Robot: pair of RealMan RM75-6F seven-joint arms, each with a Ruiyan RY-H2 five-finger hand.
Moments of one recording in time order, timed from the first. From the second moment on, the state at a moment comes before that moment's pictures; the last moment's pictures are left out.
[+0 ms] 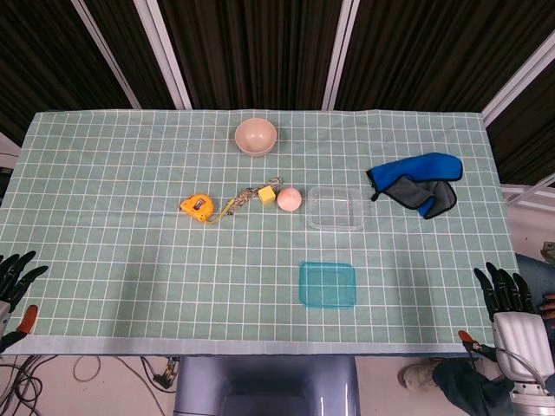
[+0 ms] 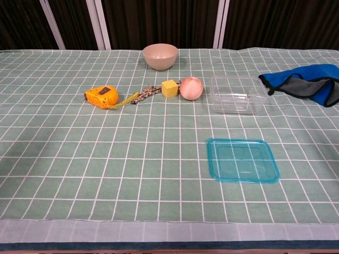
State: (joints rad) left arm -0.04 -0.93 0.08 -1.62 1.73 1.57 -0.04; right arm -0.05 -1.14 0.02 -1.73 -1.61 1.61 -0.17
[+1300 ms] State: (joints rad) left arm -0.04 -0.93 0.07 -1.65 1.70 1.55 -0.05; right arm 0.21 -0.93 0.06 -2.15 -1.25 1.18 -0.47
